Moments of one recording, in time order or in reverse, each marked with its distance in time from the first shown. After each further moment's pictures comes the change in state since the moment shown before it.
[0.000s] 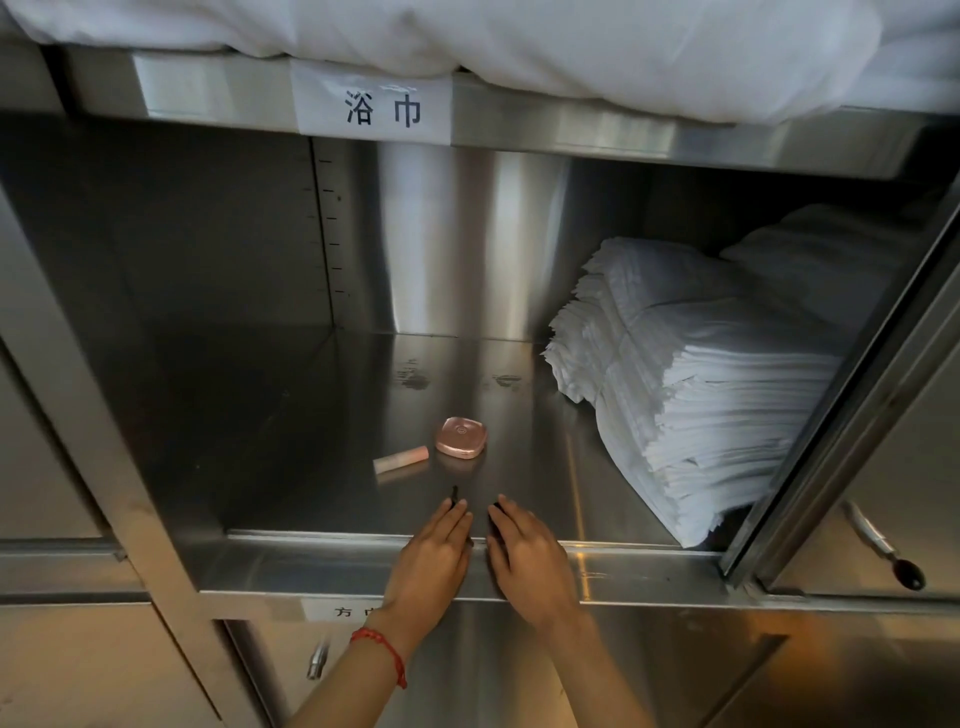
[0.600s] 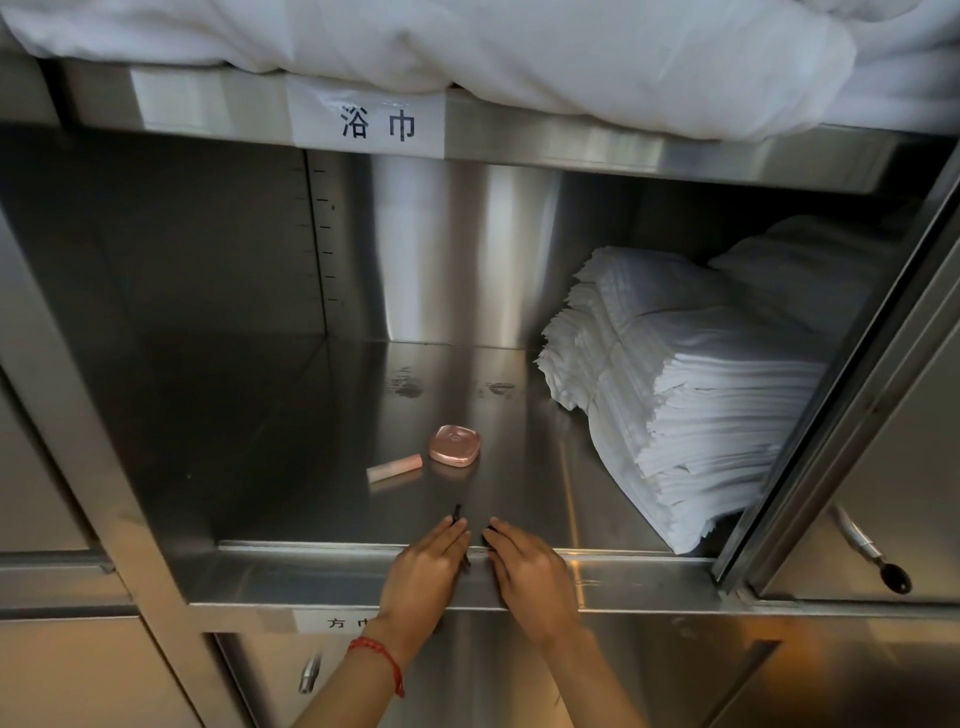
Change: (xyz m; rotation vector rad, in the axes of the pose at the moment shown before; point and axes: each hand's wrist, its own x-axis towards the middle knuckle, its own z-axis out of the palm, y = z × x) left_hand -0.003 -0.005 0.005 -0.102 0.096 0.087; right_hand -0.006 0.004 -0.011 -0.030 0.125 -0.157
